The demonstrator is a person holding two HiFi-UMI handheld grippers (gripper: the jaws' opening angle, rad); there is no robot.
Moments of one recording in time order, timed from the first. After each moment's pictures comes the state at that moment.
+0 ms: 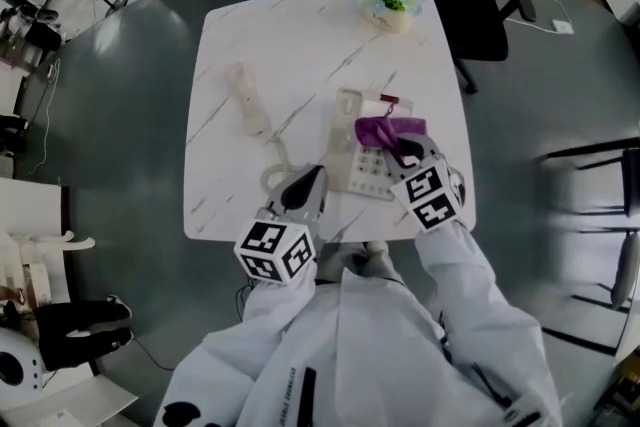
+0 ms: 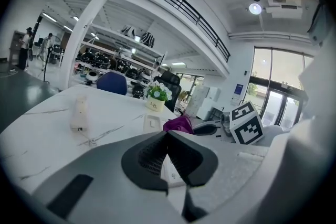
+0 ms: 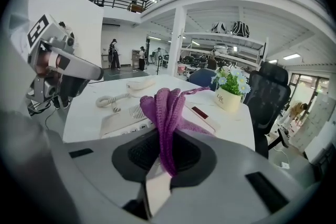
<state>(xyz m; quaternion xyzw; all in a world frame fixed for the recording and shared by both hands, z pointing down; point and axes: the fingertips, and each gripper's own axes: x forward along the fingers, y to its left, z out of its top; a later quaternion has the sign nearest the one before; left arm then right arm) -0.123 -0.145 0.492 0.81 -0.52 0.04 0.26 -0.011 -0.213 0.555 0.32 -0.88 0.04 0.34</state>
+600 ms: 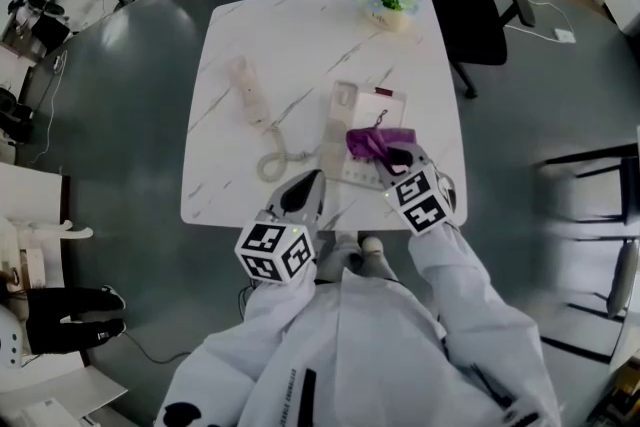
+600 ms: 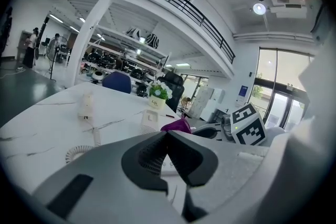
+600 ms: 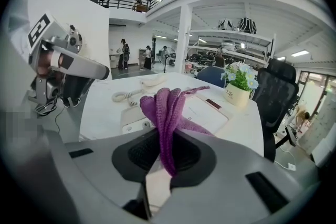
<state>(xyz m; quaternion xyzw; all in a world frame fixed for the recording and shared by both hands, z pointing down) -0.110 -0.112 0.496 0.79 -0.55 0.03 0.27 -0.010 -0.173 0.566 0.28 -0.89 0.05 0.35</state>
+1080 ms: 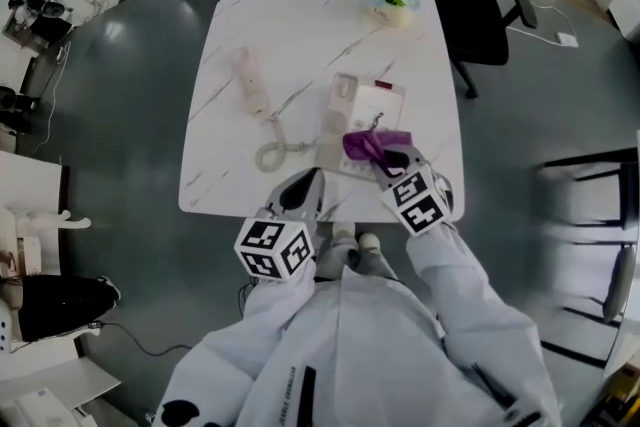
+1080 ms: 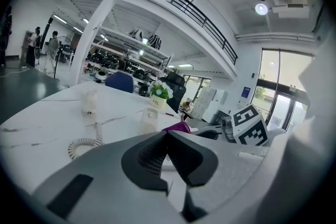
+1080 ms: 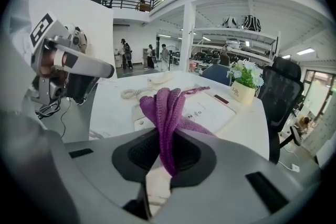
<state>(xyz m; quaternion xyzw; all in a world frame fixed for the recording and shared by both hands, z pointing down) -0.105 -0.096 0.495 0.78 -0.56 0.03 0.27 -0.010 -0.150 0.570 0.25 -0.90 0.06 0.36</state>
